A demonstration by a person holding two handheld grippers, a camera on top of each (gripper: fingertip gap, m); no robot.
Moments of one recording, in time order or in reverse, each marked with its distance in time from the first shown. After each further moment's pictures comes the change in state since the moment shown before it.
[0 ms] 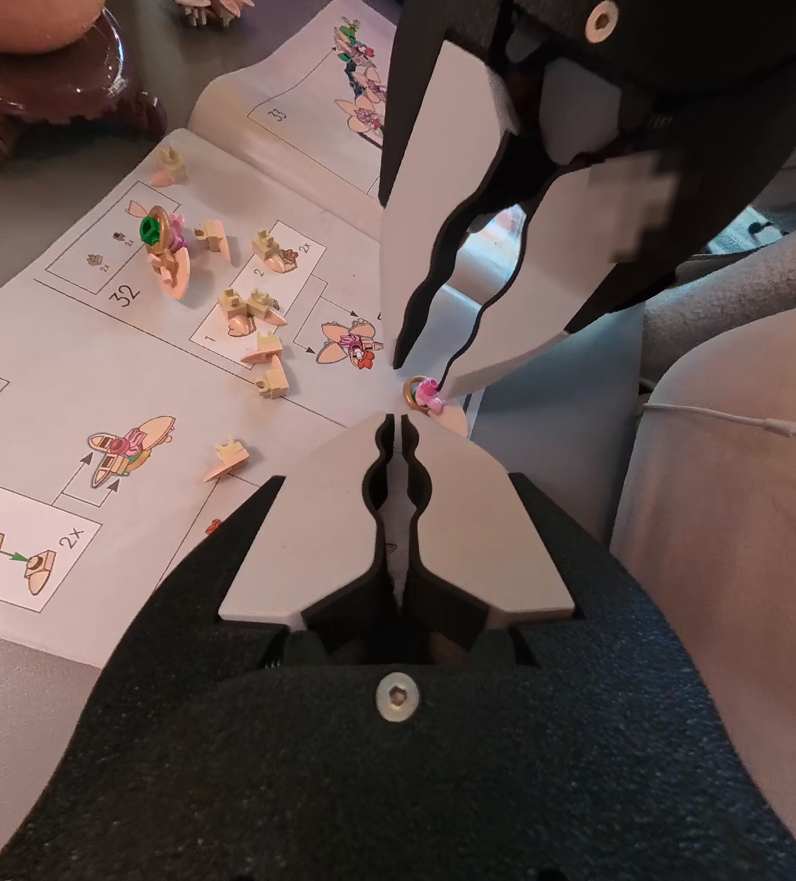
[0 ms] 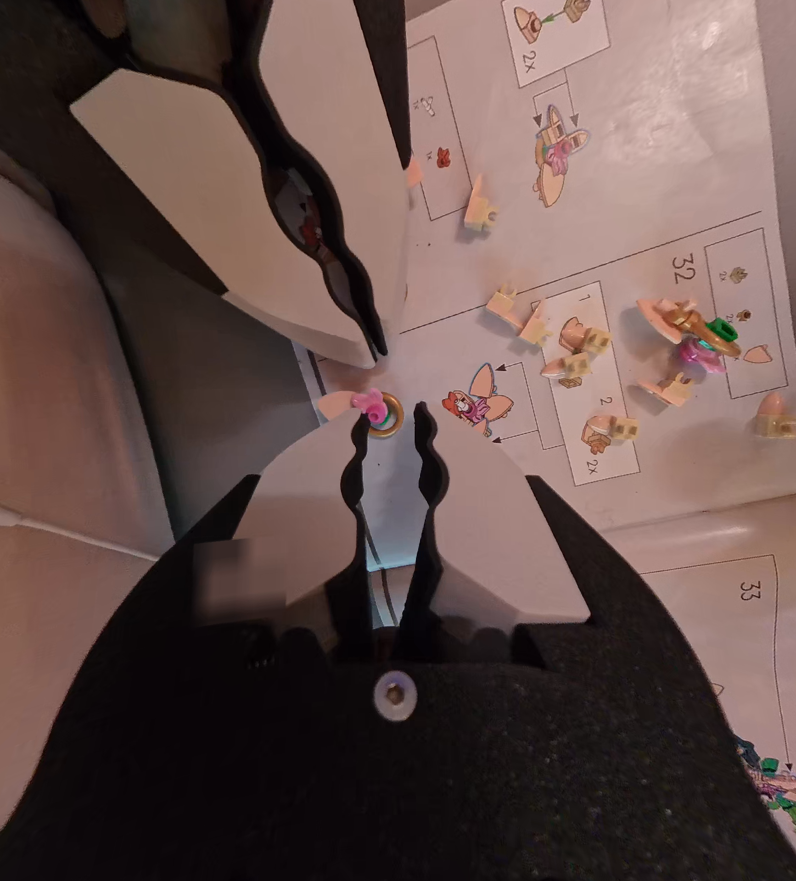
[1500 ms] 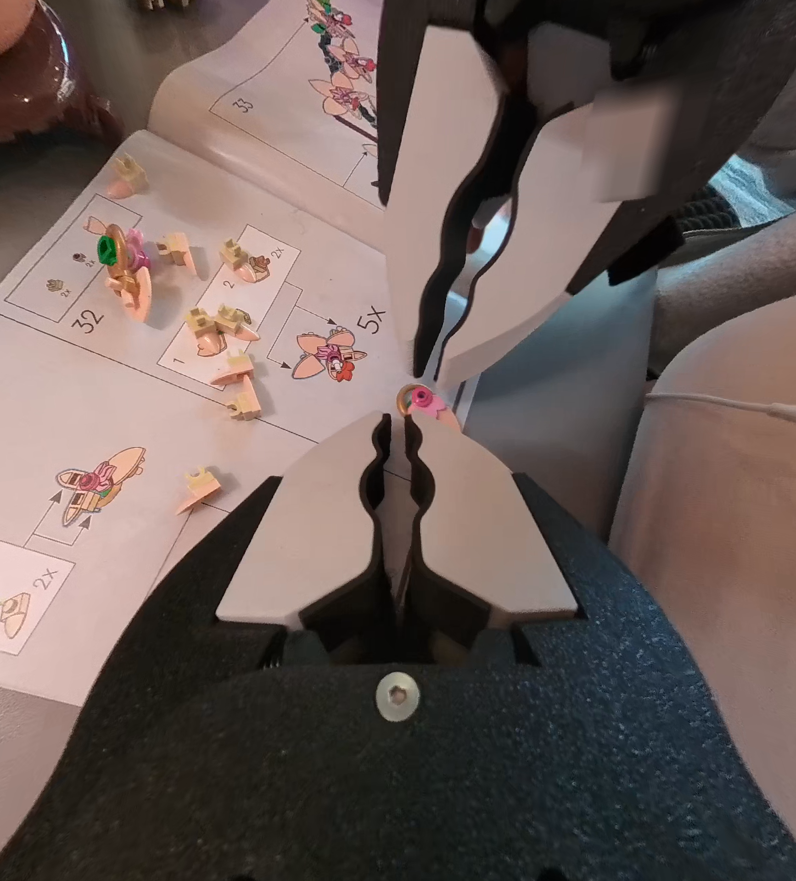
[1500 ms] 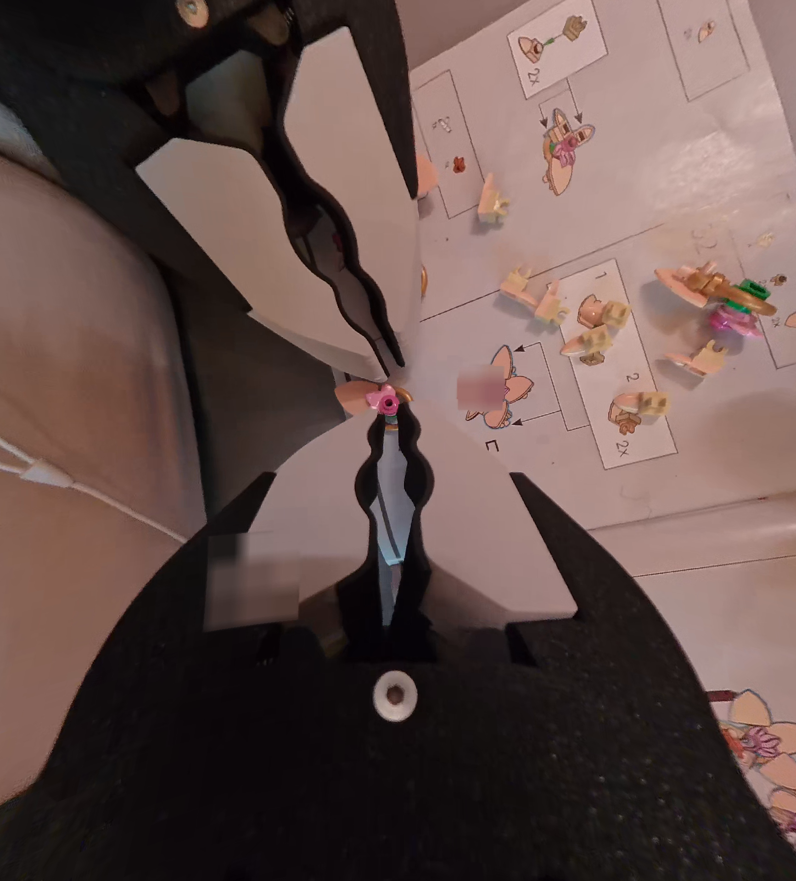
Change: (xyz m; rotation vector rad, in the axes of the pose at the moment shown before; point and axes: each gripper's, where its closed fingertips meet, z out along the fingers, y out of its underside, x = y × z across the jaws) left arm 0.008 -0.001 0.009 -0.063 -0.020 0.051; right arm -0.008 0.005 -0.008 0.153 -0.119 0.052
